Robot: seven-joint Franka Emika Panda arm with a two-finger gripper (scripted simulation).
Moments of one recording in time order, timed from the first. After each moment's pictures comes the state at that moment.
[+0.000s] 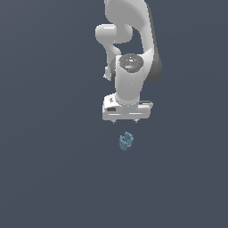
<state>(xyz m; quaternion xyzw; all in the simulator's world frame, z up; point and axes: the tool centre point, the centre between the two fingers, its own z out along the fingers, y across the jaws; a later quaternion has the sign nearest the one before) -0.005 0.051 0.164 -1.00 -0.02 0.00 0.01</state>
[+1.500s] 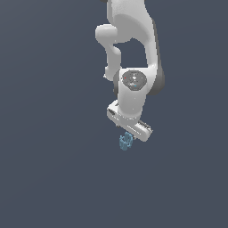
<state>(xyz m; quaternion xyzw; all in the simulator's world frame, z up) 0.029 0.058 0.133 -0.94 0.34 0.00 0.00</state>
